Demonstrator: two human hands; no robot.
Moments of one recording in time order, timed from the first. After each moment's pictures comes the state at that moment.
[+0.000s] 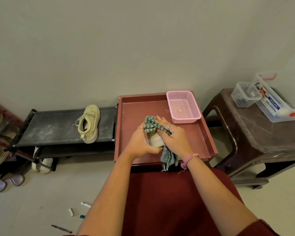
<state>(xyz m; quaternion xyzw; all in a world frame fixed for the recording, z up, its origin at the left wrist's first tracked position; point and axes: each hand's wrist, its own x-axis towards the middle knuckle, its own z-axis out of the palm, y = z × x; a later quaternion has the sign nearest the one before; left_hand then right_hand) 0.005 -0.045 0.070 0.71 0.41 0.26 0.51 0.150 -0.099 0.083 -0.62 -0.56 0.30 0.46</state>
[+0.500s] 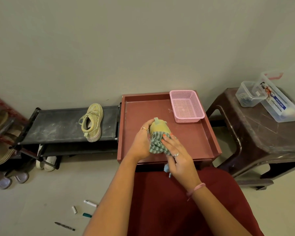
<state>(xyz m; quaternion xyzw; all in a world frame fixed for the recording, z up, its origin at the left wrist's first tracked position) 0.002 -0.053 0.067 0.70 0.41 0.24 0.53 0.134 -0.162 0.043 -0.59 -0.66 0.10 0.45</state>
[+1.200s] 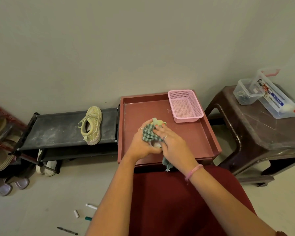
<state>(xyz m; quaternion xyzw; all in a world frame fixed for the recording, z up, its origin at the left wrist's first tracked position) 0.000 -0.049 0.067 0.69 0.41 0.25 0.55 0.128 -0.118 0.079 -0.66 -0.67 0.07 0.33</state>
